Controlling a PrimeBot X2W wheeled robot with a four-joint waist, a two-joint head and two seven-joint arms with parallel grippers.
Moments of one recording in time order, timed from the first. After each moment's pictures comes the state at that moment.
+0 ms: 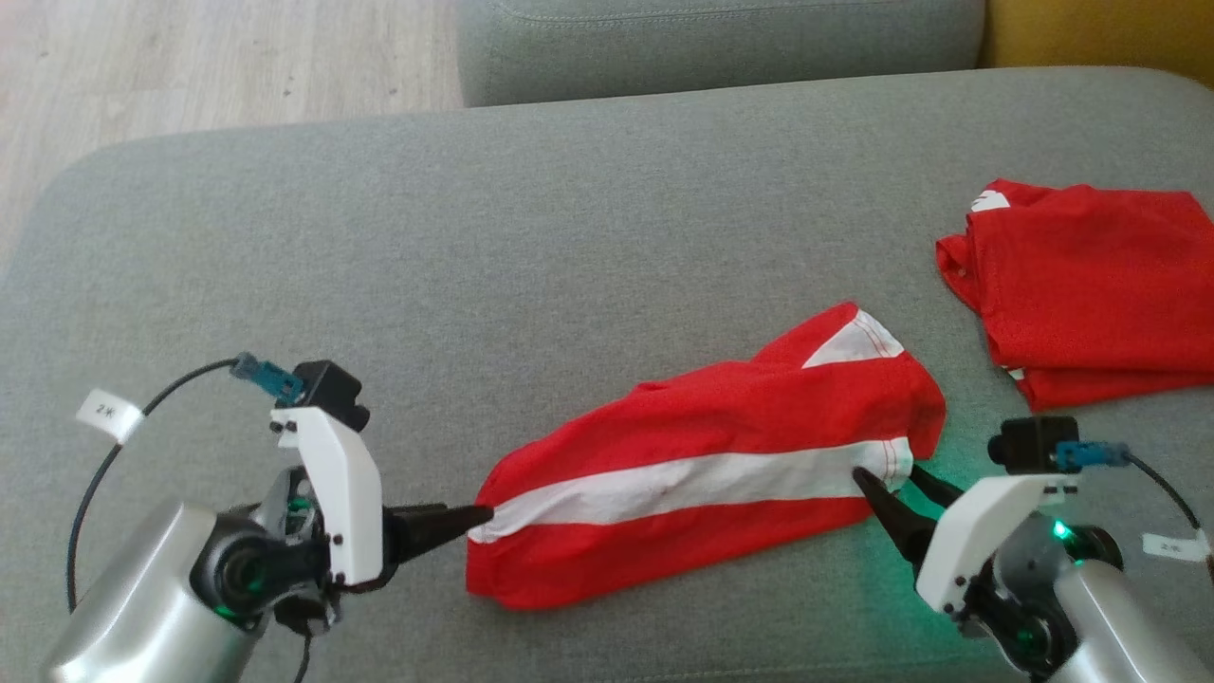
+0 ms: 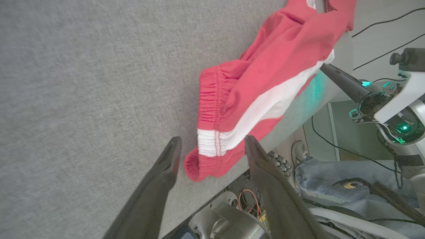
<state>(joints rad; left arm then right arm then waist) -0.32 0.41 -0.51 0.27 -1.09 -0.12 0.83 -0.16 -0.27 0.30 0.43 0.65 0.13 0.37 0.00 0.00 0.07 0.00</state>
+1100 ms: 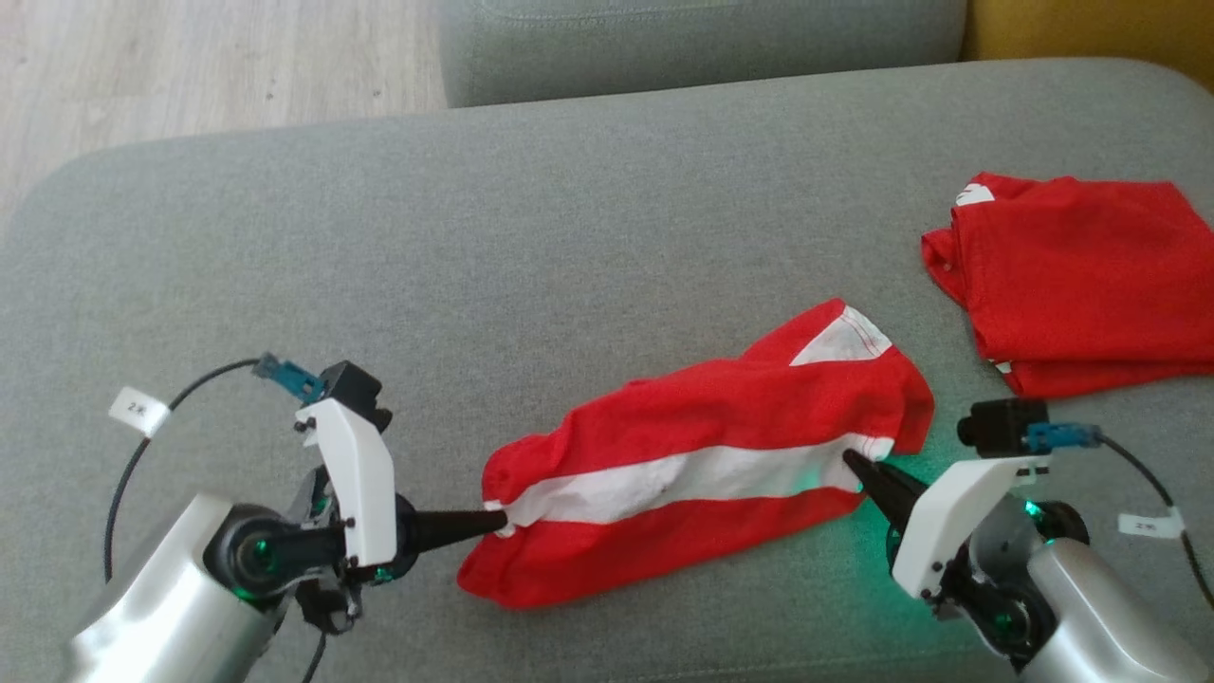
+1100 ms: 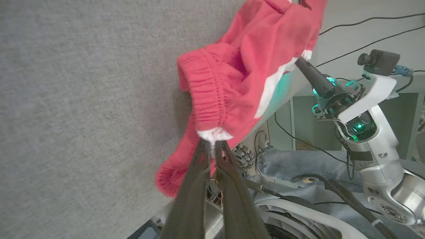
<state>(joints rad) -0.40 0.41 -0.63 0.39 -1.34 -0.12 0.87 -0.24 -0.30 0.45 0.47 0.76 0.13 0.31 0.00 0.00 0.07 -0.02</state>
